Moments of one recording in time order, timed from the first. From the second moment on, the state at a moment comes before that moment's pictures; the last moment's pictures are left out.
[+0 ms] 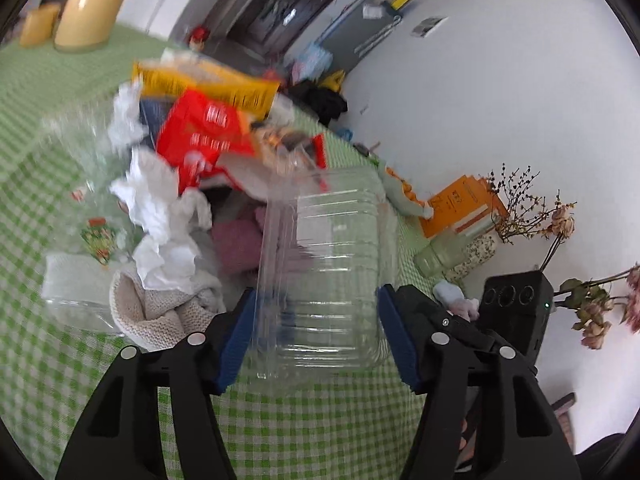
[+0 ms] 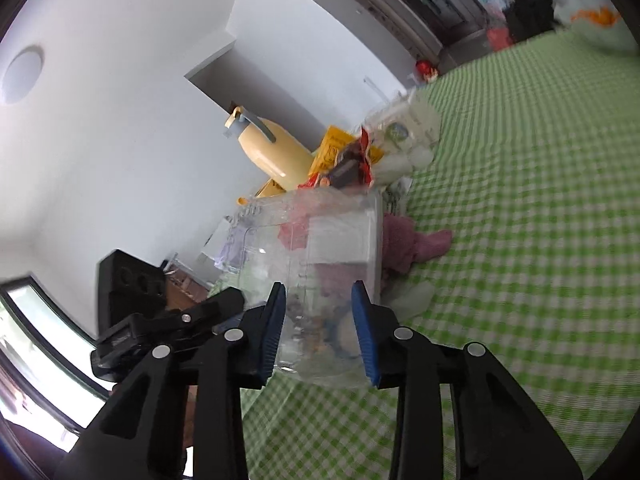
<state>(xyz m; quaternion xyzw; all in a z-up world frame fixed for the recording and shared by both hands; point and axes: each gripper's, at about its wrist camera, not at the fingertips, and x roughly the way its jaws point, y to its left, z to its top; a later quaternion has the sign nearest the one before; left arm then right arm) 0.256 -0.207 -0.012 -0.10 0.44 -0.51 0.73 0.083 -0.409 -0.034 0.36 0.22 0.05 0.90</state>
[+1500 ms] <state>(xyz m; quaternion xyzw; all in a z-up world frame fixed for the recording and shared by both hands) 0.160 -0.046 0.089 0.03 0.17 -0.18 0.97 0.098 -0.316 0.045 0.04 0.25 -0.07 0.96</state>
